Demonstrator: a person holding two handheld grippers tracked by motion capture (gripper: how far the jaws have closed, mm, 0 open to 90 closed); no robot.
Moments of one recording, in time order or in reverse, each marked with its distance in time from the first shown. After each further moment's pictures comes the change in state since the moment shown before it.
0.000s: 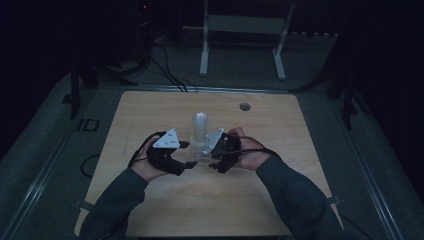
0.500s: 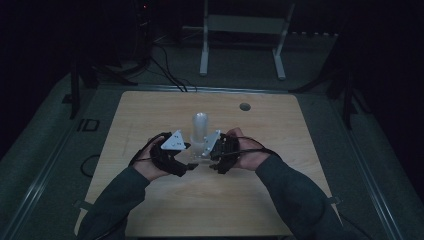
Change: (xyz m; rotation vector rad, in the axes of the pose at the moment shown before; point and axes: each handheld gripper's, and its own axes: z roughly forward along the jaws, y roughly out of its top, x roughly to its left) left arm -0.004 0.007 0.006 0.097 0.028 0.055; right arm 0.002 0.003 0.003 0.052 -0.002 -0.028
